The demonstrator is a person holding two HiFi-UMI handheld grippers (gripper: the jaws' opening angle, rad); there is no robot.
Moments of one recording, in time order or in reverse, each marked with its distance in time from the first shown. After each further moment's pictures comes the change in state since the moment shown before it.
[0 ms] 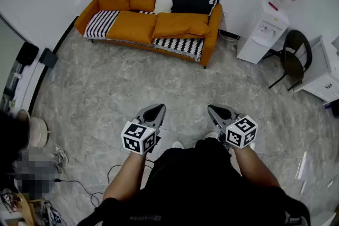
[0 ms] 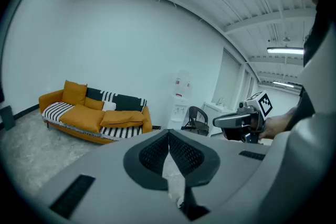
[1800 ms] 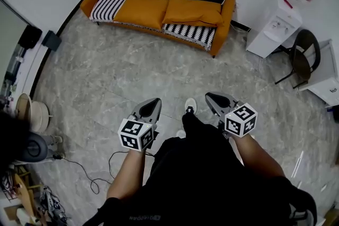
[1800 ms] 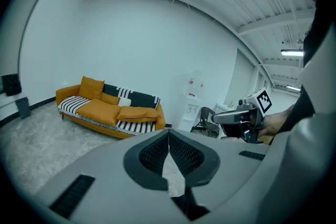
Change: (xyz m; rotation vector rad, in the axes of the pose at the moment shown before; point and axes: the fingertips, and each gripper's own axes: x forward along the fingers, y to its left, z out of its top) left arm -0.045 0.053 -0.024 -0.082 0.006 0.123; right arm 0.066 0.028 0.001 -0.001 0.068 0.080
